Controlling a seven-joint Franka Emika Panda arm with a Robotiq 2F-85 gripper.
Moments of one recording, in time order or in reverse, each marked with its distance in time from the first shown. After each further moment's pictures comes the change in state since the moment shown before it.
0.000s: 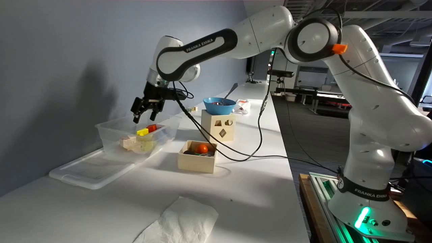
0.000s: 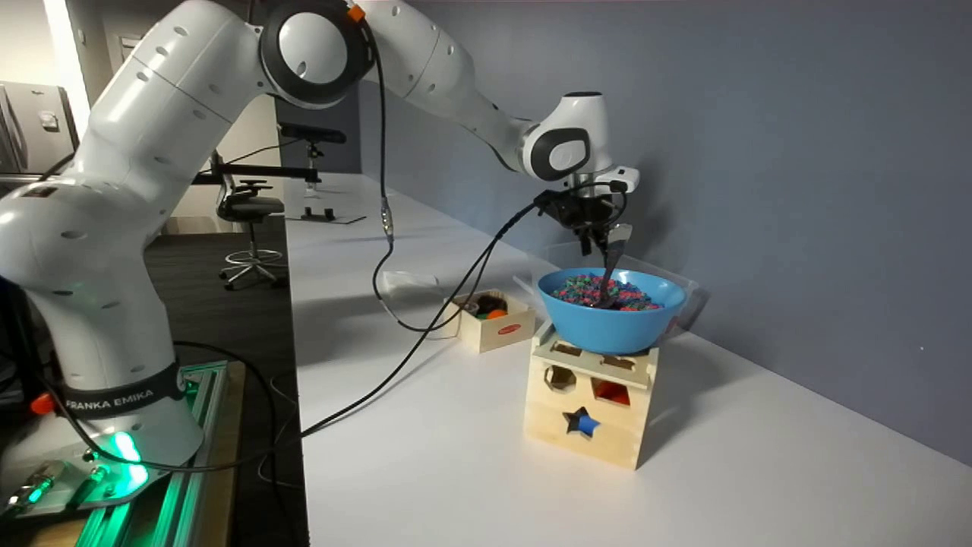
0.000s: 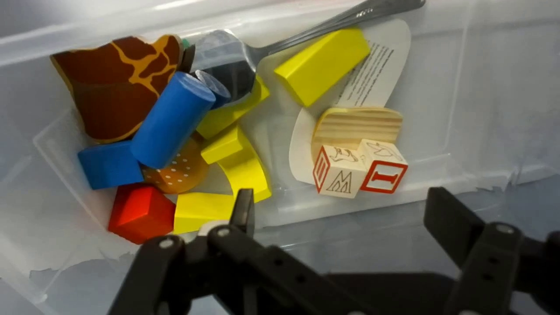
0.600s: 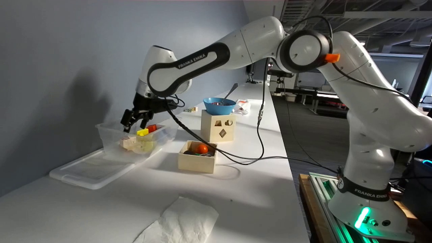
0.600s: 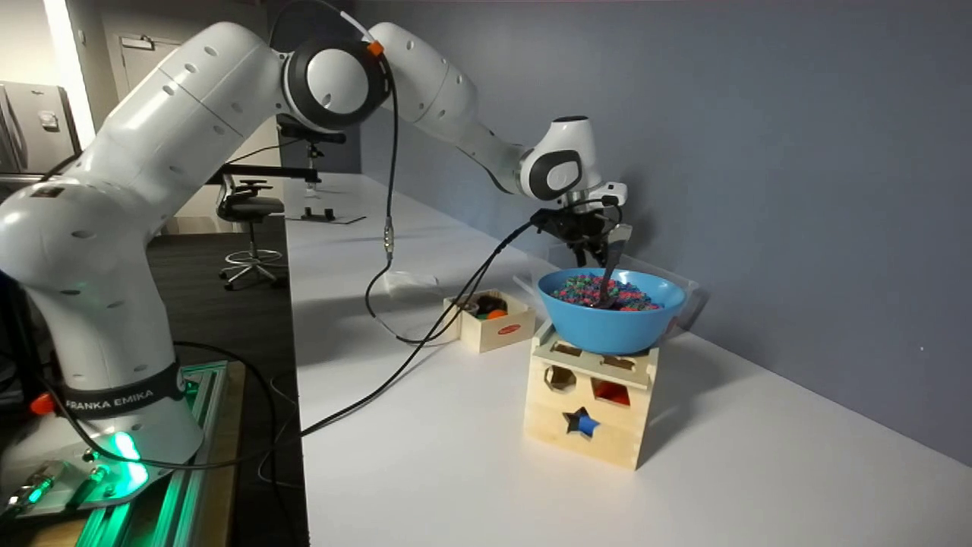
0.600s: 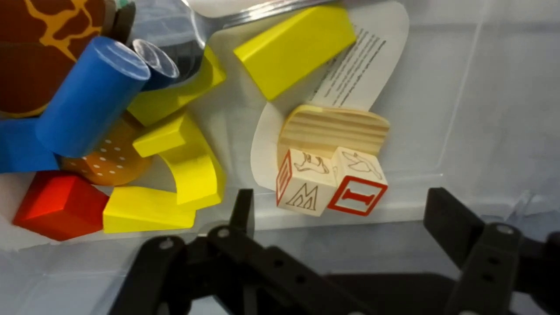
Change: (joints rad) arm 0.059 0.114 -0.009 0.084 -0.079 0.067 0.004
